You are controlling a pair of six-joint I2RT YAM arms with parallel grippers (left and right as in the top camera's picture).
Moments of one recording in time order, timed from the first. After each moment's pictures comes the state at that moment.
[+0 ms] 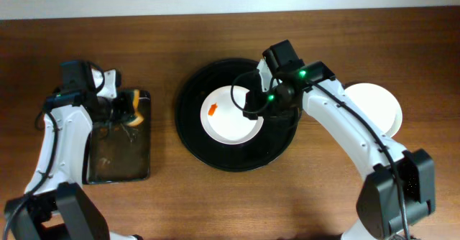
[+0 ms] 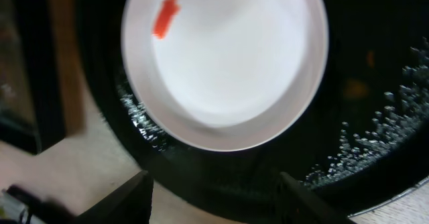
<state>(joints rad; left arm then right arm) 0.22 1.64 1.22 -0.80 0.31 0.00 0.40 1.79 1.48 -0.96 -0.33 0.35</state>
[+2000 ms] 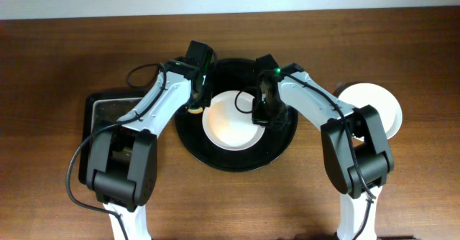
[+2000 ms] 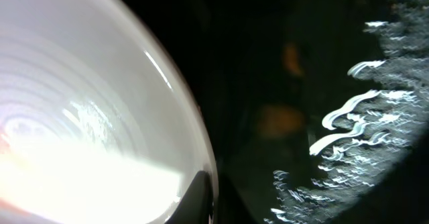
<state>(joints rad) -0.35 2.04 1.54 -0.81 -0.11 -0.18 0.39 2.11 1.53 -1.00 -0.12 0.46</state>
